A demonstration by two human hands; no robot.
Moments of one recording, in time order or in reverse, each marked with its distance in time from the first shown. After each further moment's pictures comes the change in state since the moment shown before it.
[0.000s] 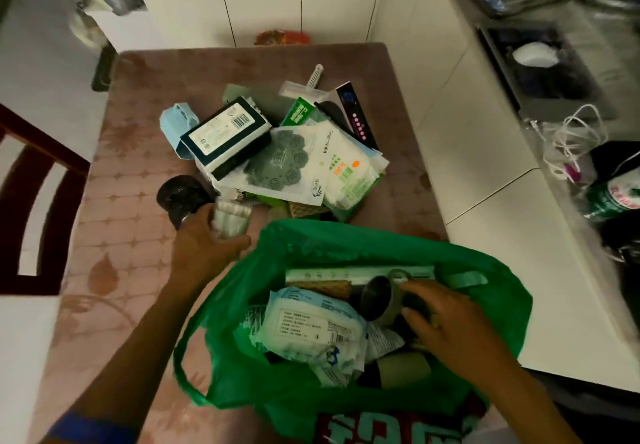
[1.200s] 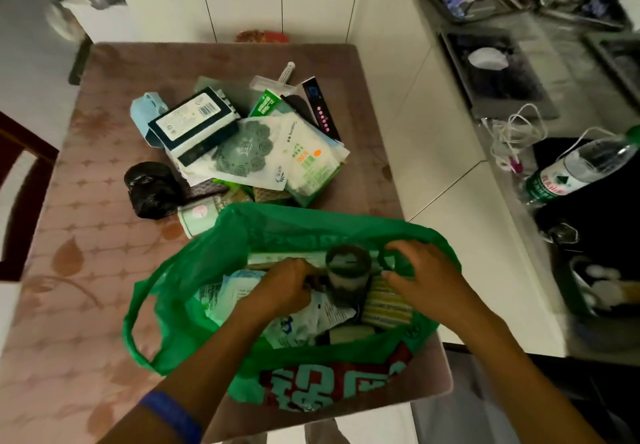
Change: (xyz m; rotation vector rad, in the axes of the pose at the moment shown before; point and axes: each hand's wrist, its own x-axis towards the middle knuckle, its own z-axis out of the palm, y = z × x) left_hand -0.100 0.079 0.121 0.233 -0.710 0.409; right_hand 0.001 0.022 -0.051 -0.094 -0.081 0.136
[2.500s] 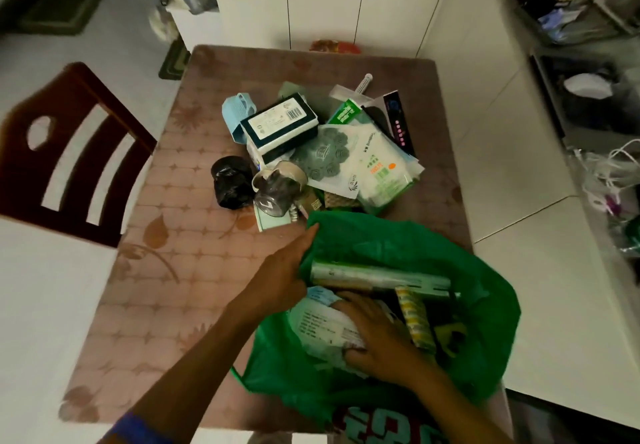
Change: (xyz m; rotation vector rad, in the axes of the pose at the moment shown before) left_hand -0.081 -0.060 -0.052 -0.233 0.372 -0.073; right_hand 0.002 -0.062 0.141 -0.014 -0.390 -0.482
